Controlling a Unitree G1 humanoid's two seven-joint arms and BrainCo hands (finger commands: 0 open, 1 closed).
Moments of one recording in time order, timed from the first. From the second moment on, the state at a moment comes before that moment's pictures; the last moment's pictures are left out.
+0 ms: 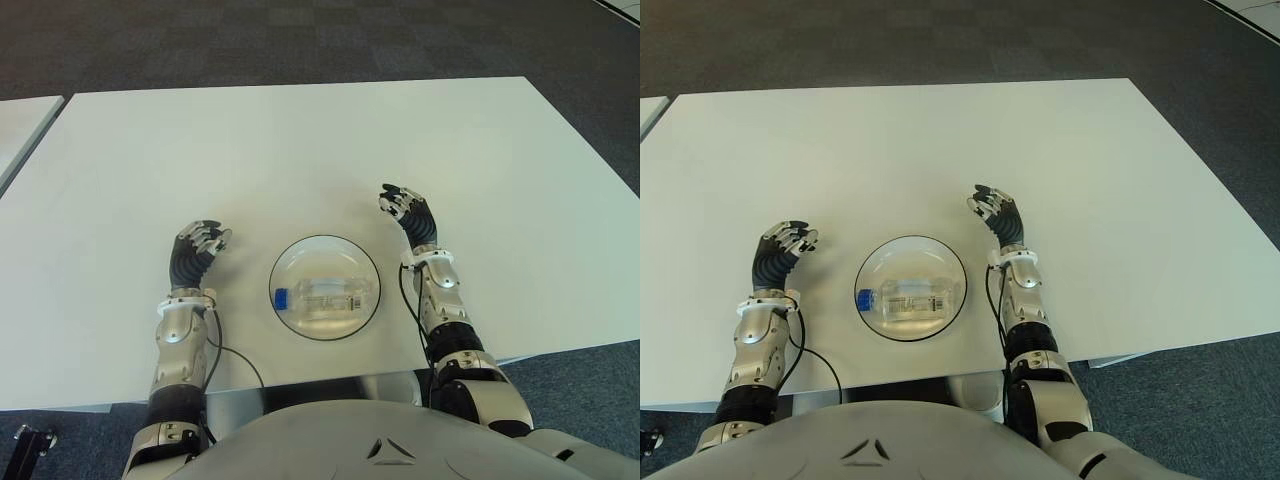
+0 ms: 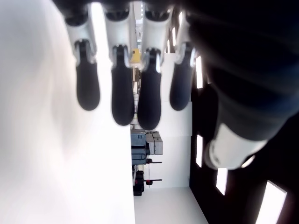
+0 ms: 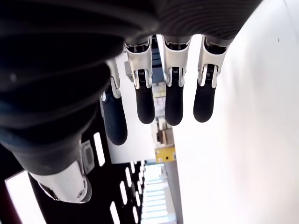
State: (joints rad) left arm 0.10 0.10 0.21 0.38 -0.12 -0.40 -0.03; right arm -0.28 -0.02 -0.11 0.66 0.12 -0.34 0.14
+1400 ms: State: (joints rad) left arm 0.10 0.10 0.21 0.34 -0.12 -0.30 -0.03; right arm -0.32 -0.12 -0.05 0.78 0.05 -0.37 0.22
